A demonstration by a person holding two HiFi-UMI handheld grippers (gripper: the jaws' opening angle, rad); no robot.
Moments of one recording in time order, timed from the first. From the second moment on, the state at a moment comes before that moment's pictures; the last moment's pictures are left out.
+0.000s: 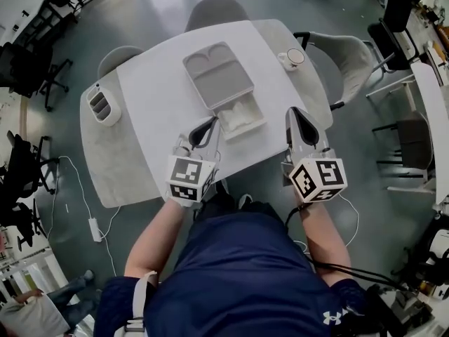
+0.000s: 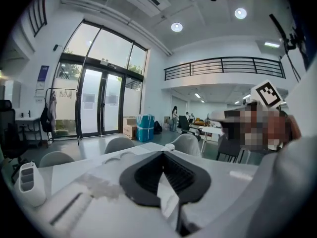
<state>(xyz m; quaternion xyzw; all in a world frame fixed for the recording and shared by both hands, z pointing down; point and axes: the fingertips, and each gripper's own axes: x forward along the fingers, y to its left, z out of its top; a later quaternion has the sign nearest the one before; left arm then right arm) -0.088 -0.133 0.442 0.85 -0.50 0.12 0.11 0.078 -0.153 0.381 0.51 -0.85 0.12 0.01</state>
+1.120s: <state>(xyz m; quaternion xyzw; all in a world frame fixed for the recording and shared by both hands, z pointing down) -0.048 -0.176 0.704 0.76 -0.23 0.57 0.19 0.116 -0.222 0.484 0.50 -0.83 0.25 0.04</state>
